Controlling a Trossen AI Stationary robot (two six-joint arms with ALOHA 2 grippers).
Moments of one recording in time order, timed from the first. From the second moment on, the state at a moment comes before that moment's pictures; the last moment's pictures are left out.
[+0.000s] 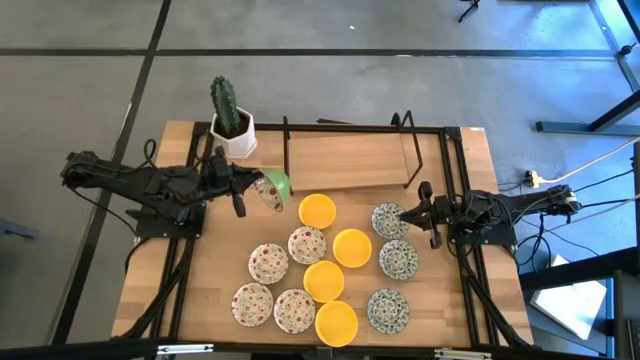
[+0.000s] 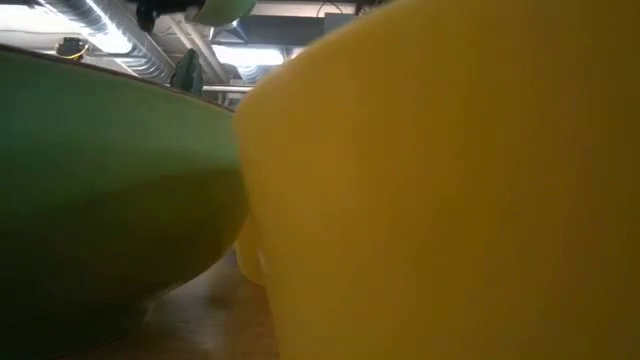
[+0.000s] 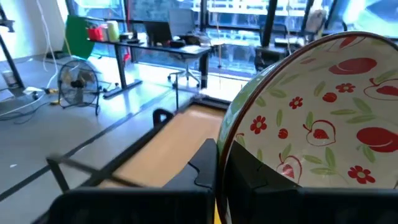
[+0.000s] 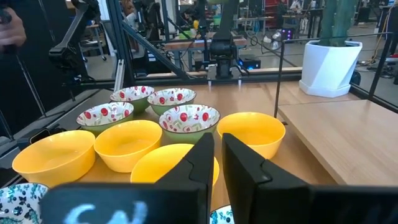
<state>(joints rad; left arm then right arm) -0.20 0.71 0.69 -0.12 -0.67 -0.14 0.17 0.10 0.01 0.04 0.10 0.07</state>
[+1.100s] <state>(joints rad) 0.15 1.62 1.91 -0.76 -0.41 -0.09 0.17 0.10 0.01 0.04 0.10 0.08</state>
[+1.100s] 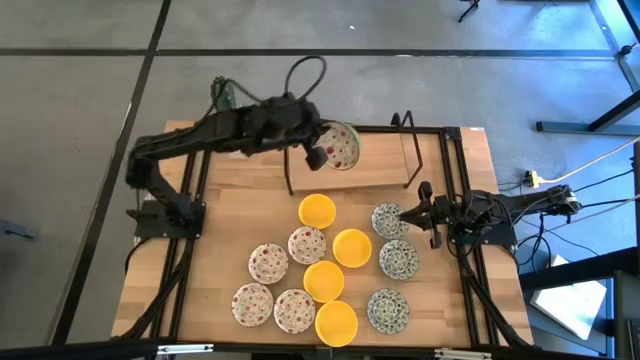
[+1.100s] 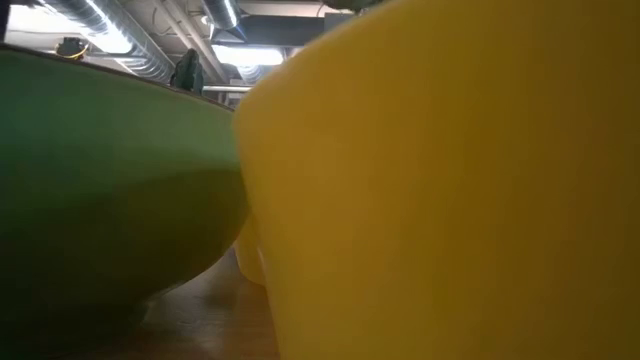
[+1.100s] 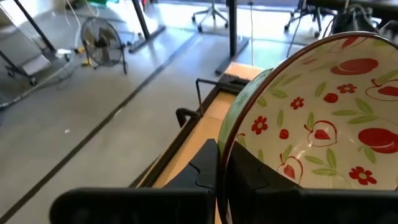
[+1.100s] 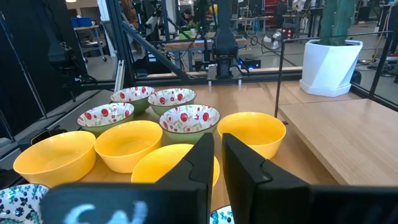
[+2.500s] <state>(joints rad) 0.54 2.16 2.02 -1.14 -0.05 -0.30 0.17 0.10 0.01 0.14 0.09 0.10</state>
